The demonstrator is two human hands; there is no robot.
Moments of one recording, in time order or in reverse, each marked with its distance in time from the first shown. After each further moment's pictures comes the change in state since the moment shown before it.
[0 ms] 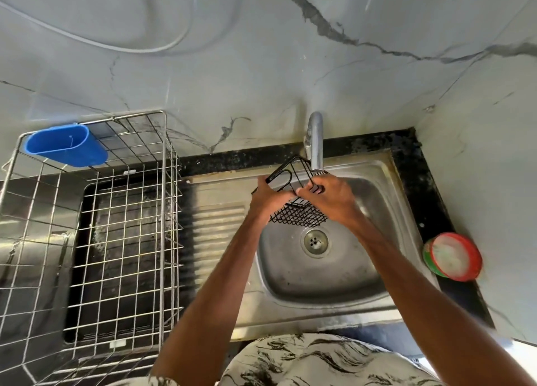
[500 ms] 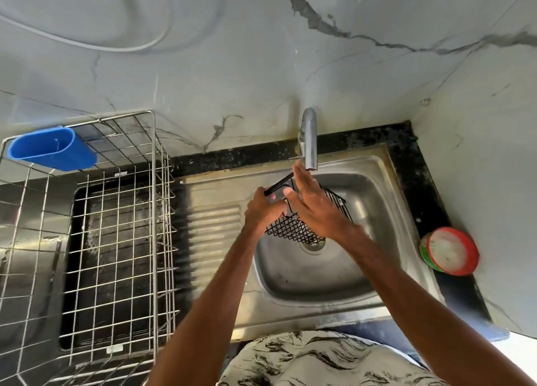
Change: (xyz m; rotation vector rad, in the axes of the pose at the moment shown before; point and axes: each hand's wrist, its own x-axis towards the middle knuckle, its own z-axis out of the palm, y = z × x) left_hand 0.007 -0.028 0.010 0.148 0.031 -0.003; right_hand -0.011 0.010 0.029 -0.036 -0.191 -0.194
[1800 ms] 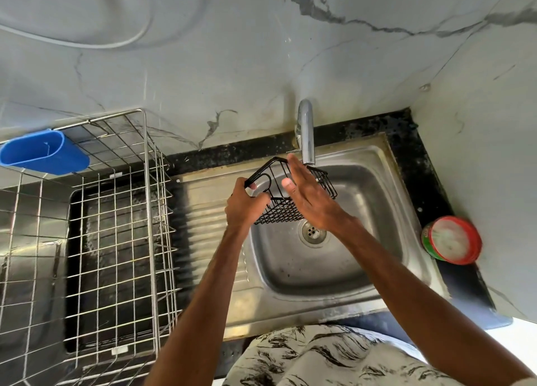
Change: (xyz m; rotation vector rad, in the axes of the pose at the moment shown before) left_hand -0.017 0.002 -0.033 -0.006 0.166 0.025; right_hand 0.011 0.000 0.003 0.065 0.045 -0.038
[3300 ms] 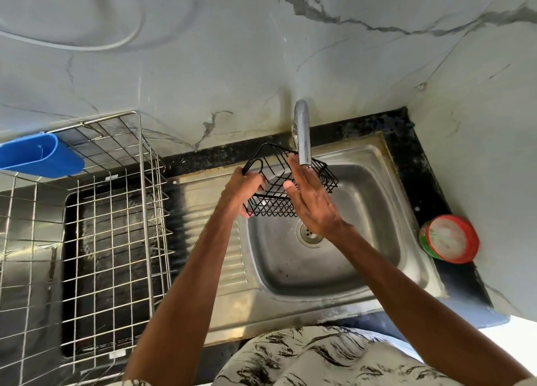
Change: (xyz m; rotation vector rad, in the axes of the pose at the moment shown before) left_hand 0.043 0.029 -0.008 0.010 -0.257 -0.147; right_hand -0.004 0.017 0.015 -0.112 0.254 -0.070
